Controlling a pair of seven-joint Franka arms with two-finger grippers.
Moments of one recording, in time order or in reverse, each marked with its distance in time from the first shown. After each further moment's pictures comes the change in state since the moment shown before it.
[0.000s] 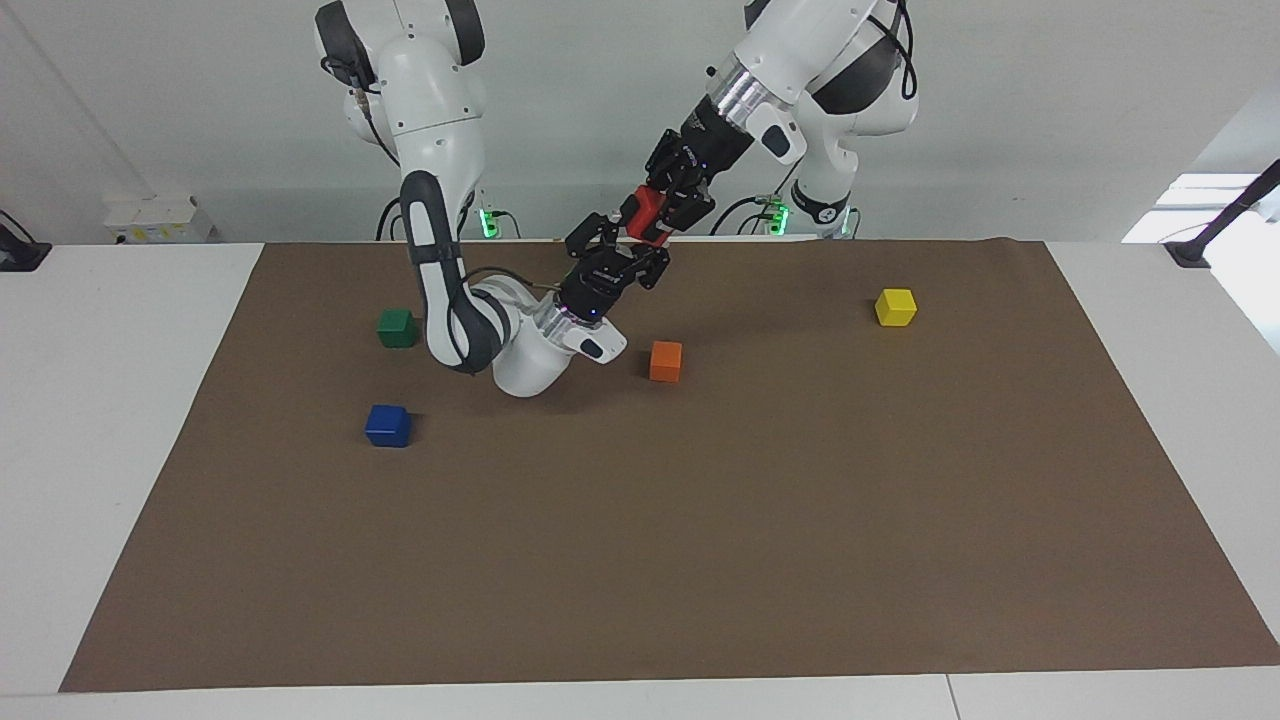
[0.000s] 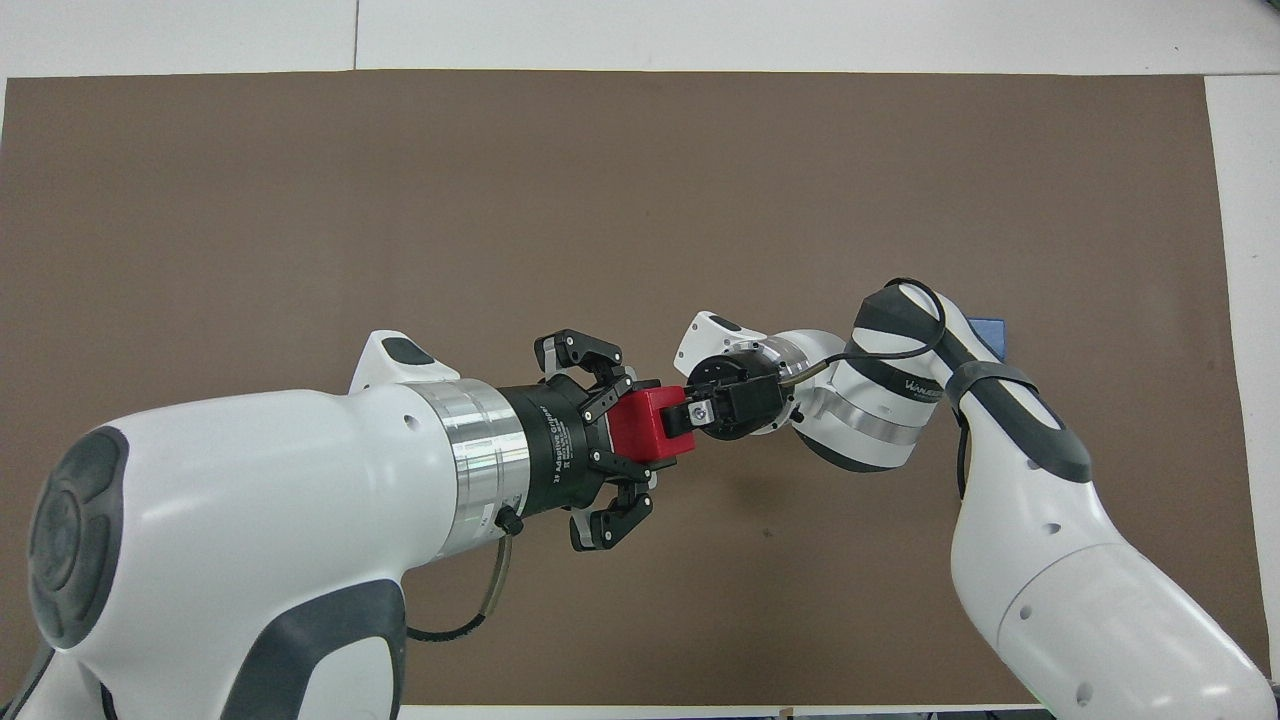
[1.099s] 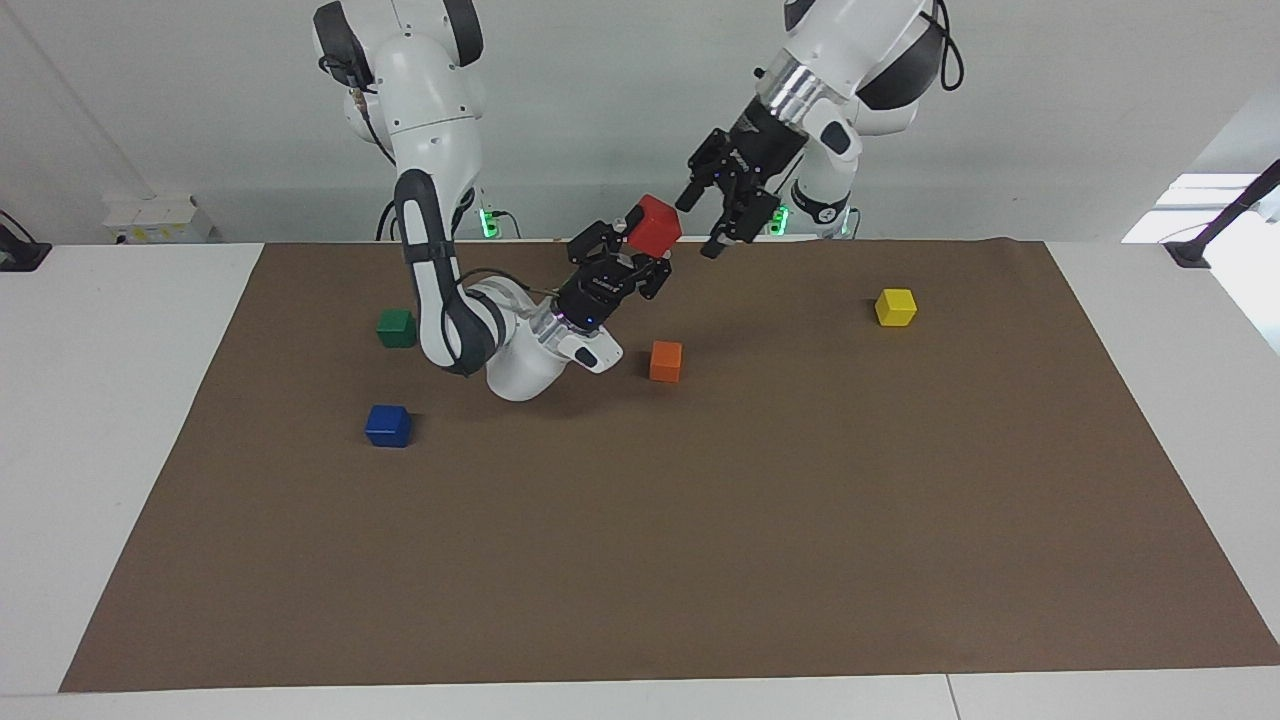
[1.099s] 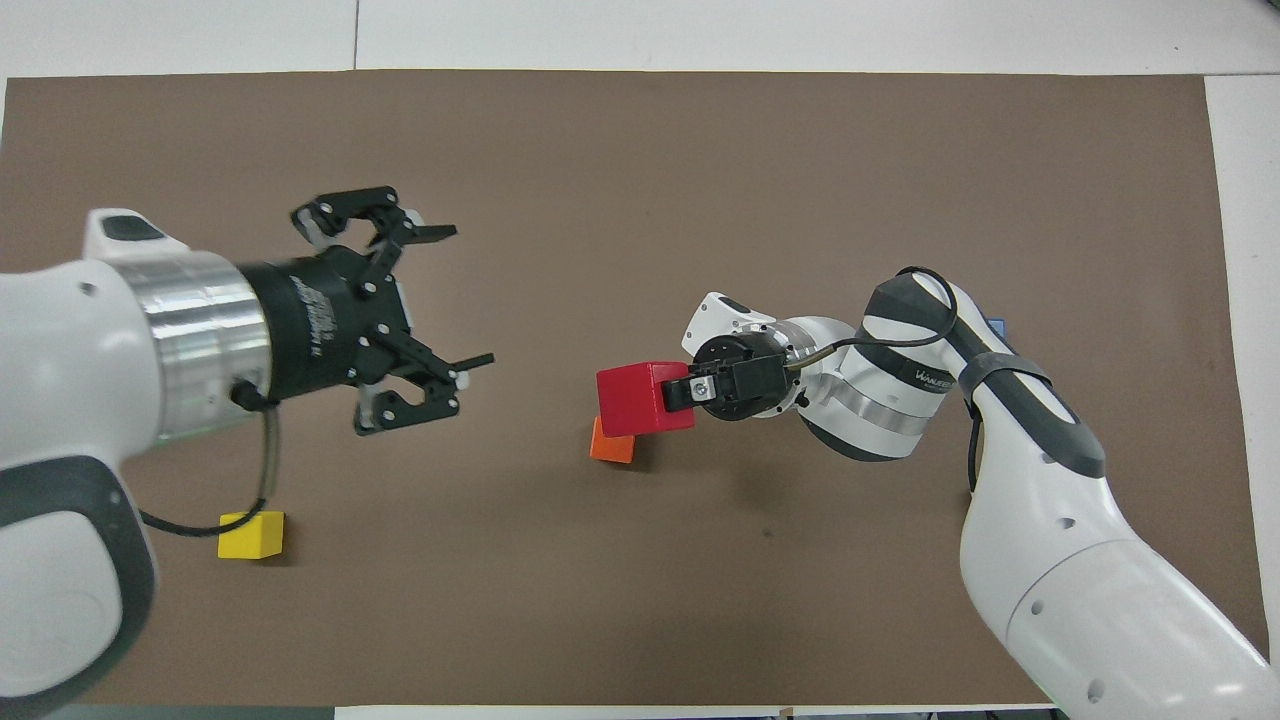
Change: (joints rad) left arm 0.022 0.016 0.241 0.085 0.114 -0.020 0.149; right arm -0.016 0.001 -0.004 0.028 0.013 0.045 0.002
